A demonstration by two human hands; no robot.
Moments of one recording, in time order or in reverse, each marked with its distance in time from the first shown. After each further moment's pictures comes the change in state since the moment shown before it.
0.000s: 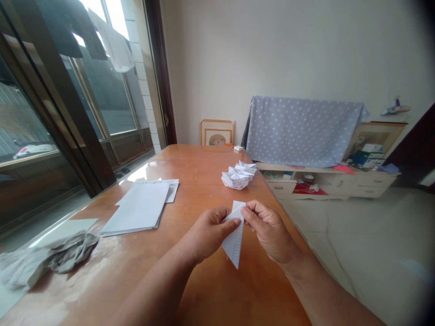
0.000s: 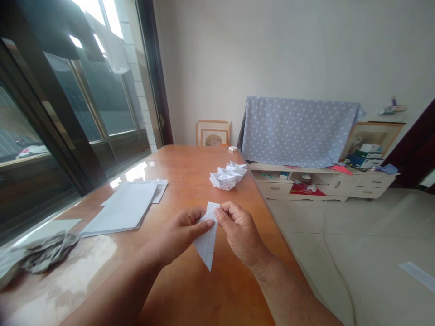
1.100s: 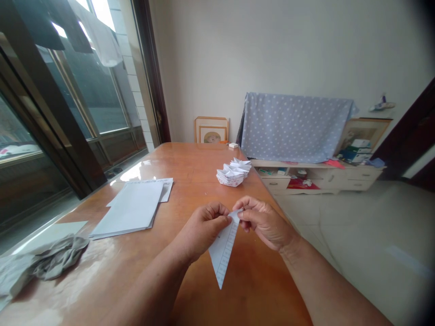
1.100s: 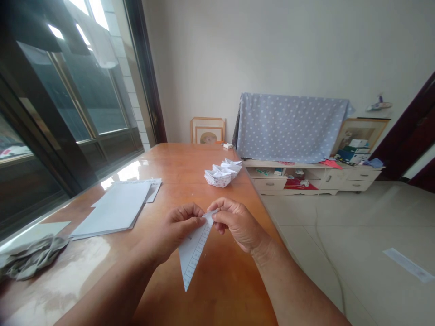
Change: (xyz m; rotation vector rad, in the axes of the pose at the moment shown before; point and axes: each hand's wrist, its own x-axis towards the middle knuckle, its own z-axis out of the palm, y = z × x) left_hand 0.002 0.002 0.003 -0.085 0.079 -0.109; right_hand 0.007 -0.002 -0.018 0.220 -0.162 0.241
